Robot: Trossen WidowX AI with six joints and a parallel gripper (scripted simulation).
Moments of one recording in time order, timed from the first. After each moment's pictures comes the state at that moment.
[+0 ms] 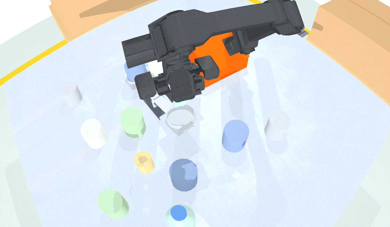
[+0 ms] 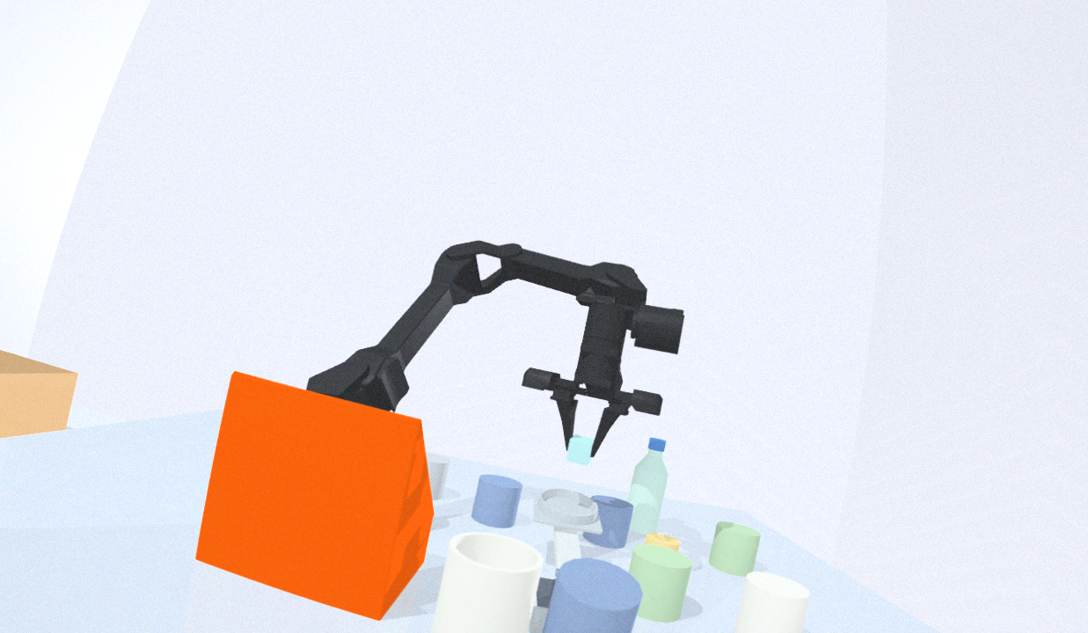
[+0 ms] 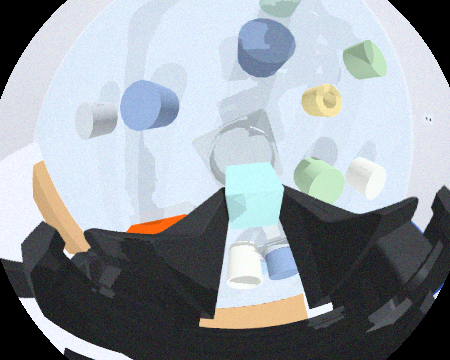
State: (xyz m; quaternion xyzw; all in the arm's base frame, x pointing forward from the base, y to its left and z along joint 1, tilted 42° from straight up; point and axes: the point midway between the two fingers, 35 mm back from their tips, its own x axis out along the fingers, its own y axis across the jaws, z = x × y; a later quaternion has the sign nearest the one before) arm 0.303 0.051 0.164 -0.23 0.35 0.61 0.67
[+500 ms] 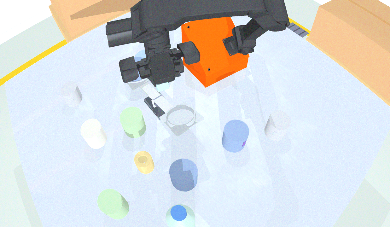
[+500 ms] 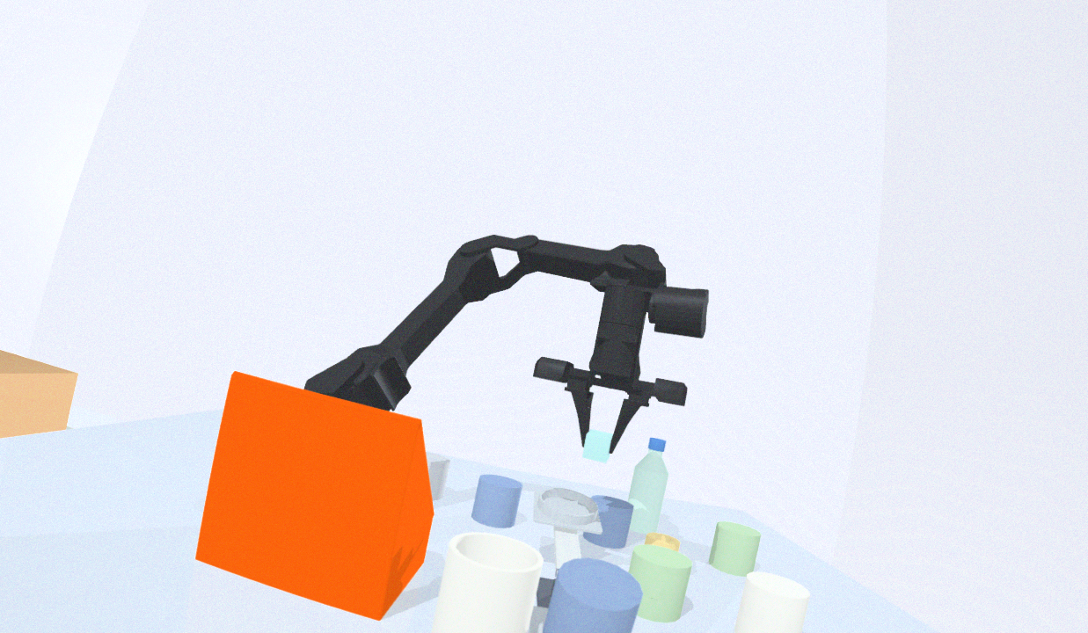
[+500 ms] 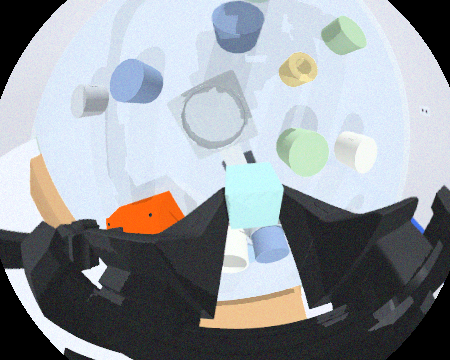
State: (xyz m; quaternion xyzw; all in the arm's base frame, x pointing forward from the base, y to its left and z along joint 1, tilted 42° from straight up) arm 0.320 -0.001 0.140 -0.23 0.36 0.60 0.67
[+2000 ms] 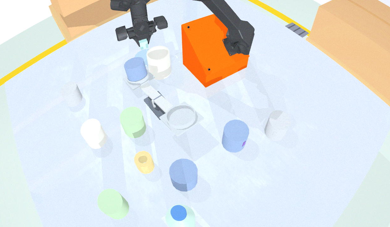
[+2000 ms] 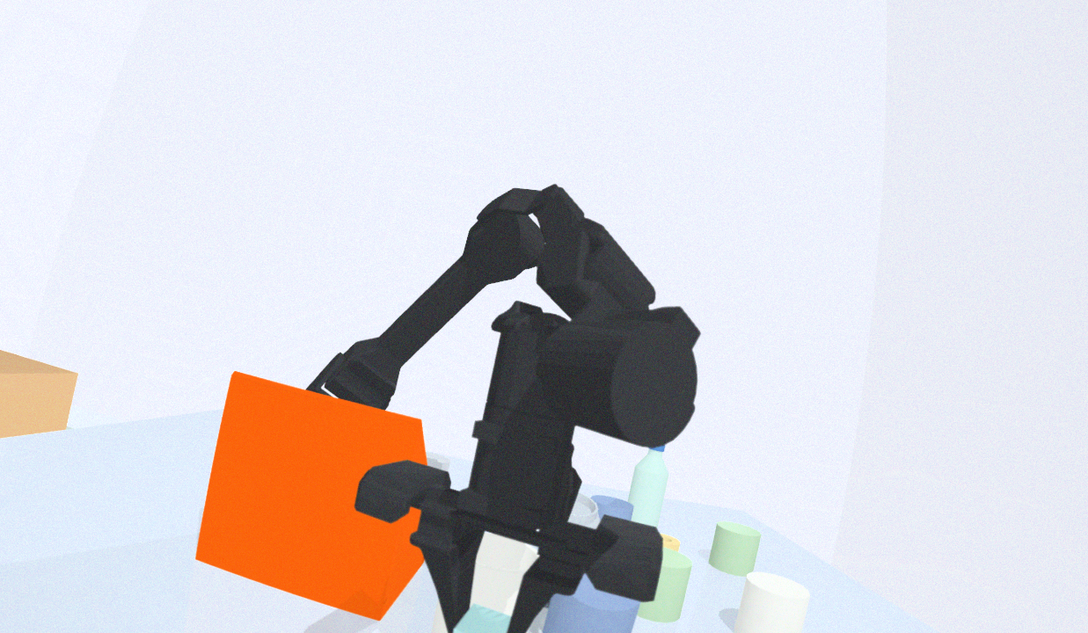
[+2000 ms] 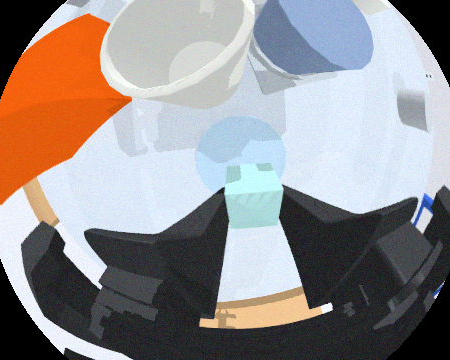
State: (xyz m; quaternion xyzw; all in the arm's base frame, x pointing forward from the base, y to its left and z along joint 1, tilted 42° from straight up) arm 0.251 -0.171 -0.137 -0.24 0.36 0.60 0.67
